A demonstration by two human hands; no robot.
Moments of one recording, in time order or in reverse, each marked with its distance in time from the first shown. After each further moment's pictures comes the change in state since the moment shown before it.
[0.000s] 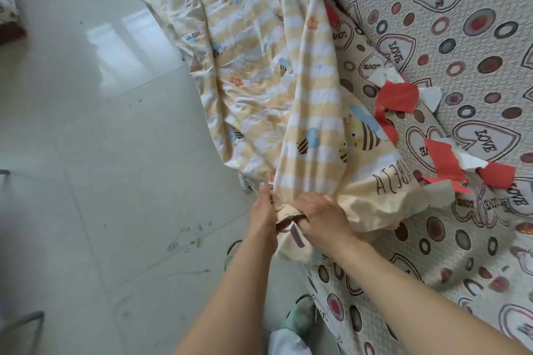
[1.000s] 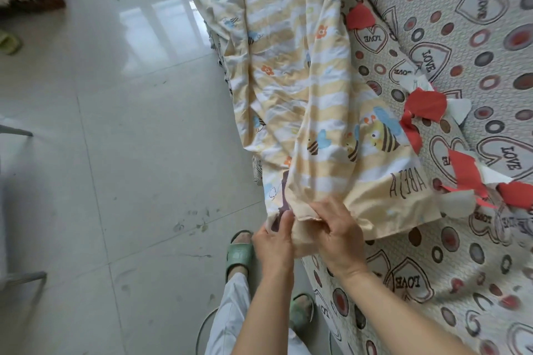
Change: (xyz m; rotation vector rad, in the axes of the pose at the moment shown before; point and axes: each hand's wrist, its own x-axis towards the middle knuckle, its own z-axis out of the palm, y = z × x) left_hand -0.049 -0.062 -0.039 -0.192 0.219 0.211; right_hand -0.044 -0.032 0.028 0.288 0.399 0.004
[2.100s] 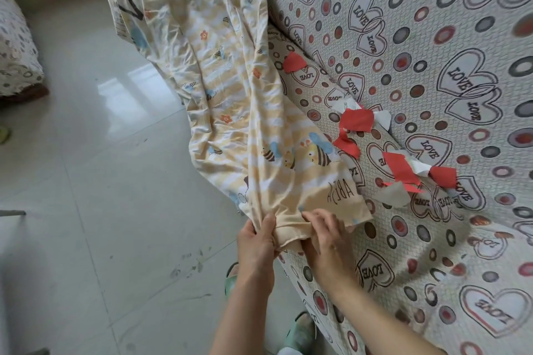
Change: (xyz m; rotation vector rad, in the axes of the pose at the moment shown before) left_hand -0.094 0.064 0.027 0.134 -0.281 0.044; right_hand -0.040 -0.005 -0.073 -0.164 0.106 0.191
